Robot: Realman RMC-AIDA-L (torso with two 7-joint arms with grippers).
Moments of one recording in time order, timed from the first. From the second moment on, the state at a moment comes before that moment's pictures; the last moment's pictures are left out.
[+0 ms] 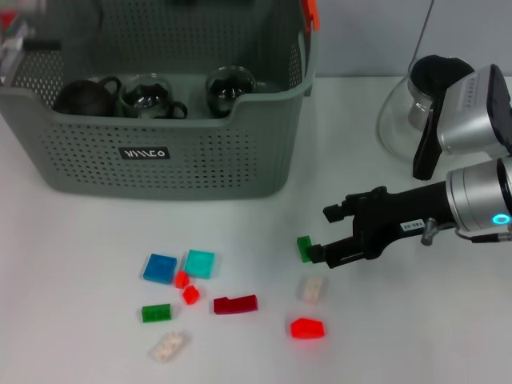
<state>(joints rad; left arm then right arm) -0.70 -2.04 0.75 1.22 1.82 1.70 -2.08 0.65 2.08 -1.16 -0.78 -2.09 -1.35 1.78</state>
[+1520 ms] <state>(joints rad) -0.31 -2.15 0.65 1.00 2.12 1.87 -1.34 0.68 2.10 -1.28 -0.88 -2.18 -1.56 1.59</state>
